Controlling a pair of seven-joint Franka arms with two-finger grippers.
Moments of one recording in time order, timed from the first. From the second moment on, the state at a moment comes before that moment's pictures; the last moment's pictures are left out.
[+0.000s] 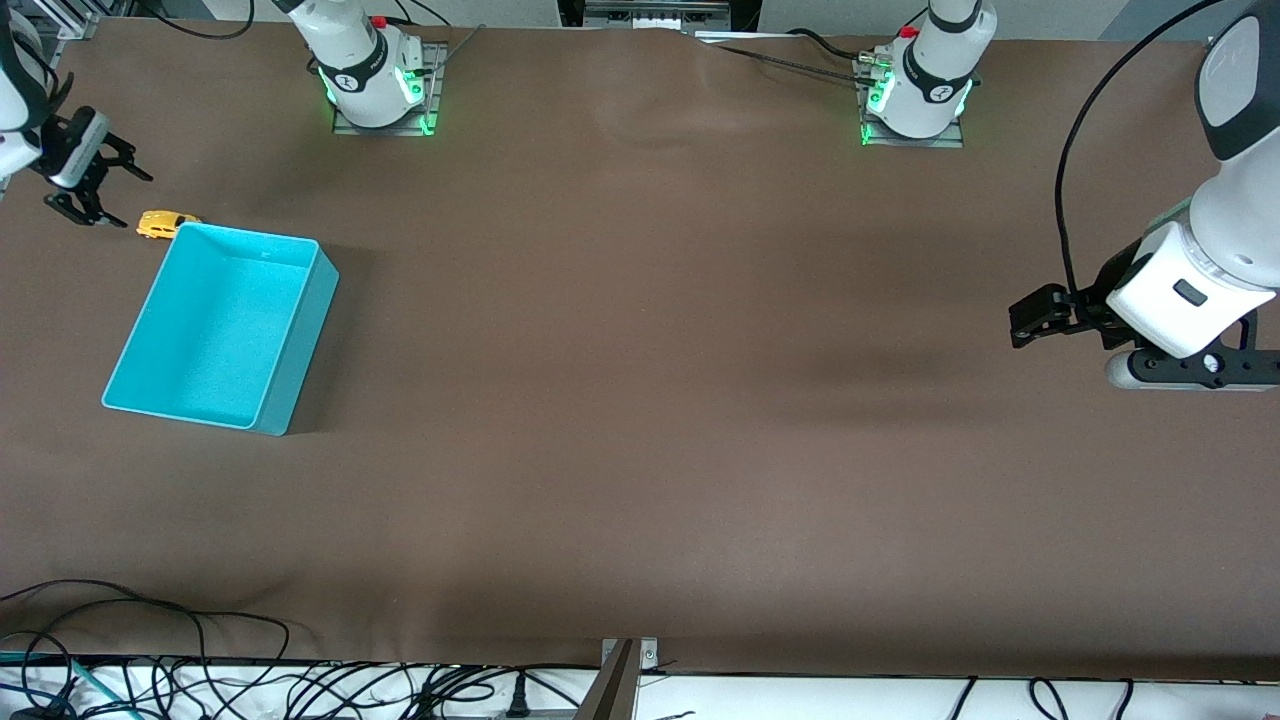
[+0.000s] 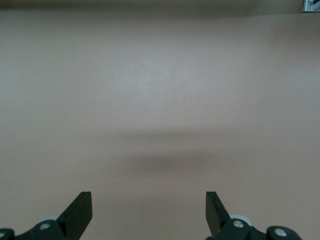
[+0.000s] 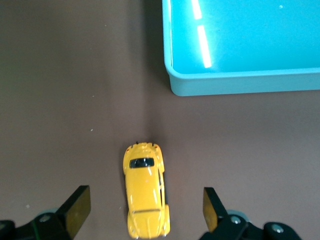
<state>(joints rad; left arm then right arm) -0.07 0.33 -0.08 -1.19 0.03 1.51 -0.15 -0.53 0.13 -0.35 -2.45 0.31 2.40 -2.49</state>
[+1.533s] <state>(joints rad) -0.08 0.33 -0.08 -1.19 0.03 1.51 -0.15 -0.63 0.28 -0.29 -2.38 0.43 2.40 -2.71</state>
